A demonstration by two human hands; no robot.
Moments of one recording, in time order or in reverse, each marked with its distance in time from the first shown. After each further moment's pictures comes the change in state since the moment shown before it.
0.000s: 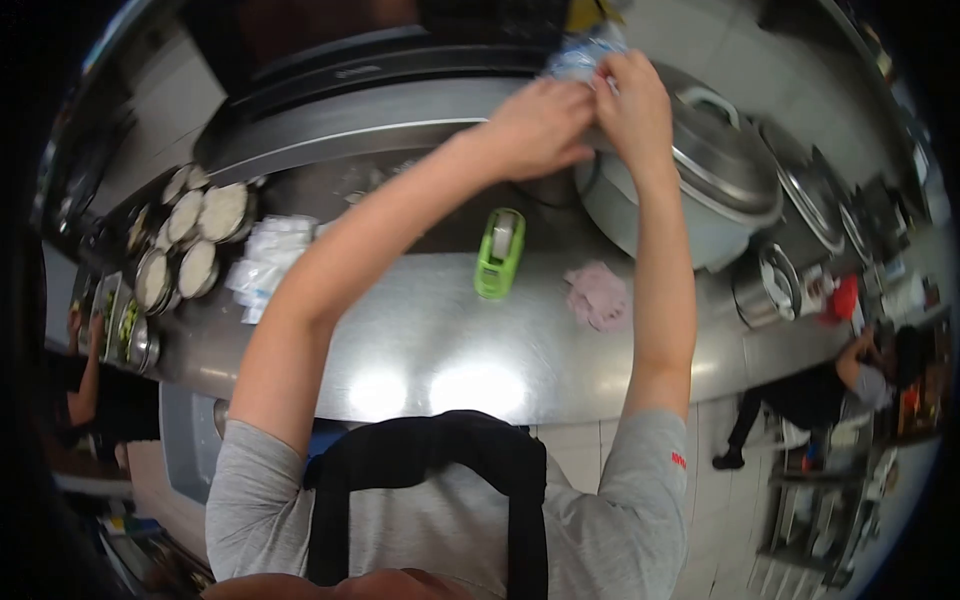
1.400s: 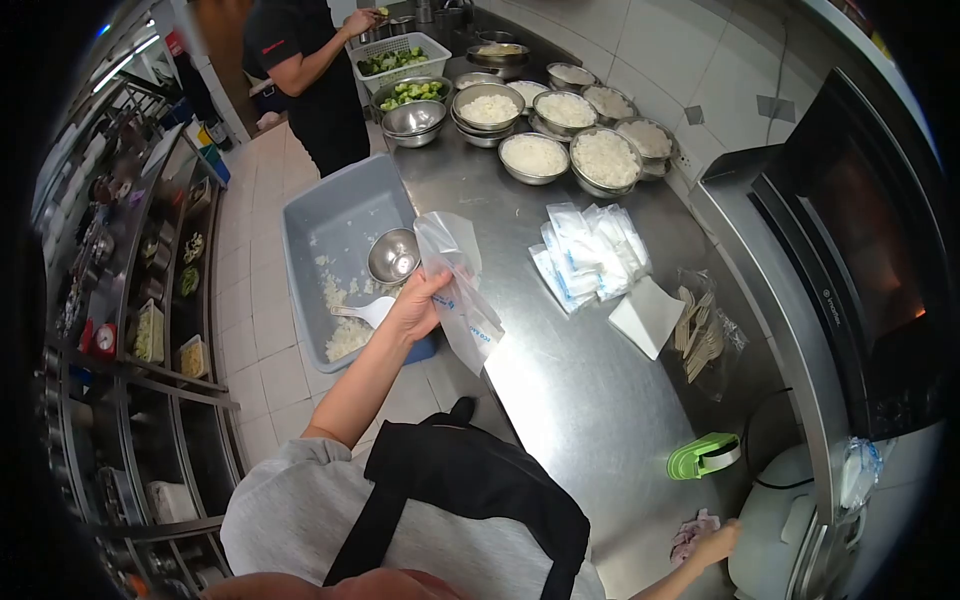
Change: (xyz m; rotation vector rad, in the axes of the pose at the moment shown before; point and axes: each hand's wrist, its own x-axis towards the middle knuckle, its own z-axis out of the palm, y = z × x) left_hand -0.452 0.128 -0.311 -1.036 1.374 -1.643; right_hand -0.248 -0.010 0.064 -0.539 -0.580 0.277
